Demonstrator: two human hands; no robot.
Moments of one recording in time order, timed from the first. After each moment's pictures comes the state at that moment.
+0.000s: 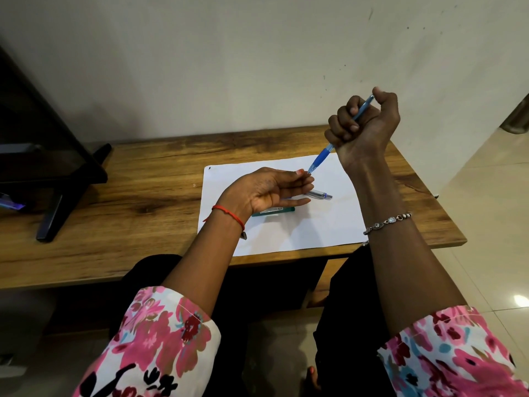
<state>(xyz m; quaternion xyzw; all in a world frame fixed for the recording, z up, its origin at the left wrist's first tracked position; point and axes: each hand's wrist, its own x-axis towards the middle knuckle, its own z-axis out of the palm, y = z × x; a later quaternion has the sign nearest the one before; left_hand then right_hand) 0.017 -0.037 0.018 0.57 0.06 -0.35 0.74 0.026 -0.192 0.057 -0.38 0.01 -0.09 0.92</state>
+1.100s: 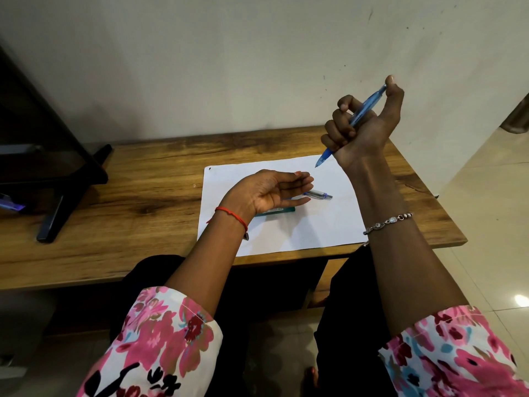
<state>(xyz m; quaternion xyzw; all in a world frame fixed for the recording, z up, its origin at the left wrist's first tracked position) 0.021 -0.040 0.012 0.55 0.10 -0.35 0.75 0.019 -0.188 0.061 -0.41 0.02 -0.06 0.91</state>
